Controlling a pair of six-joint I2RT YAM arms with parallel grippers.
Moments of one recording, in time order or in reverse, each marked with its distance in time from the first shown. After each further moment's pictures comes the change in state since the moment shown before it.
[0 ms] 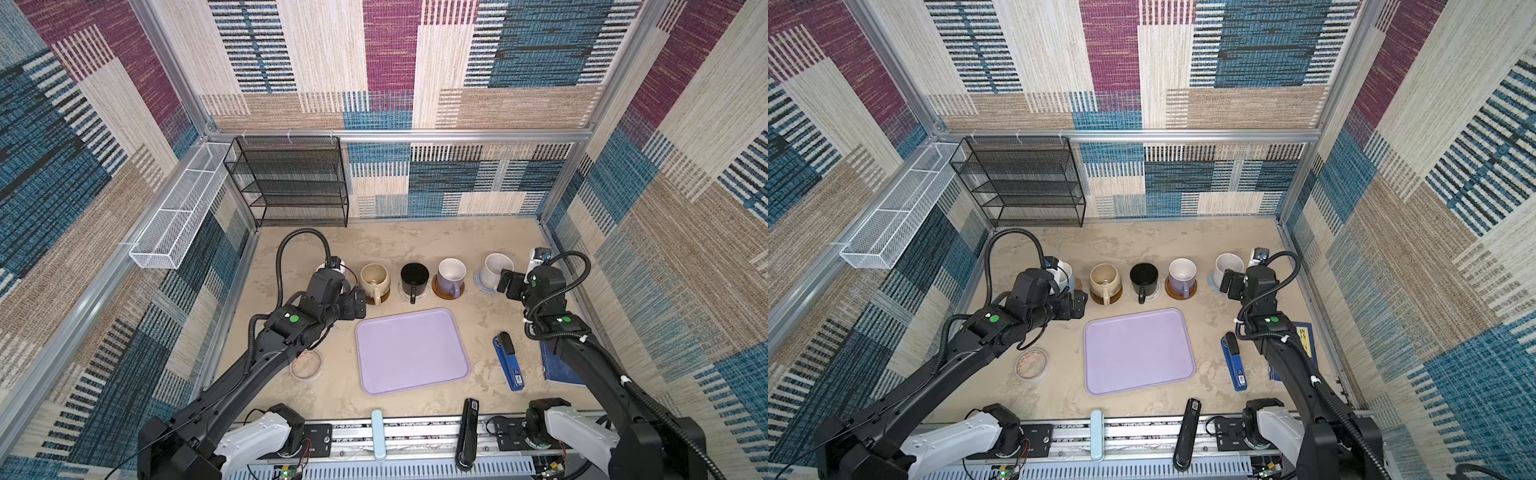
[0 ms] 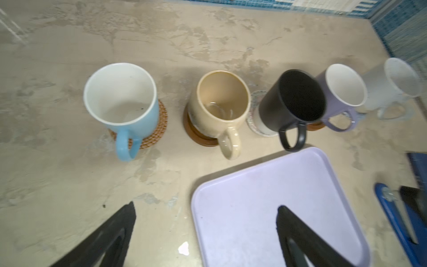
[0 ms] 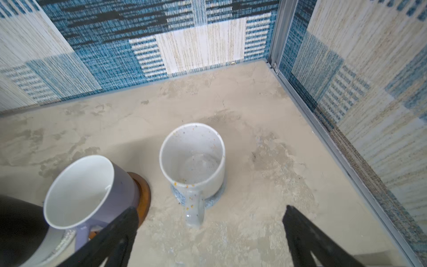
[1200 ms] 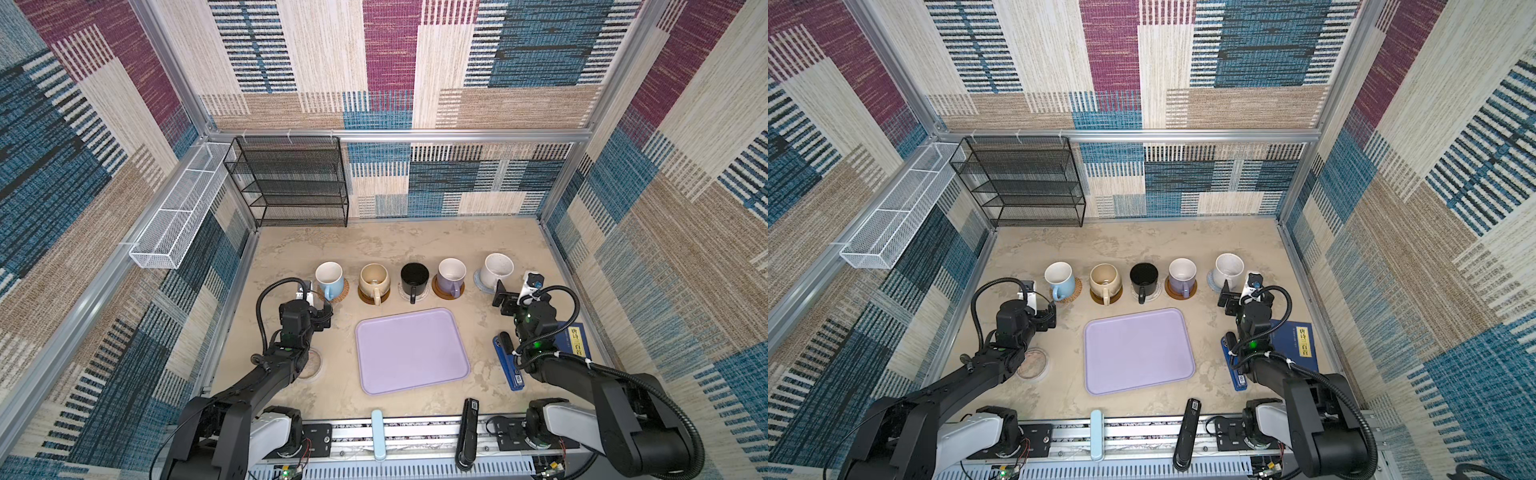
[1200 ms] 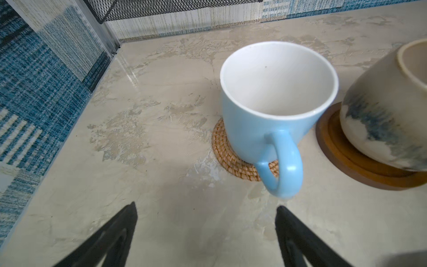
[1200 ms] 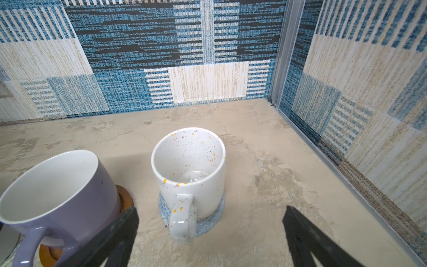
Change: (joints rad) left arm 0.374 0.099 -0.596 0.953 -0.024 0.401; right arm 0.000 0.224 -0.383 0.917 -0.002 -0.136
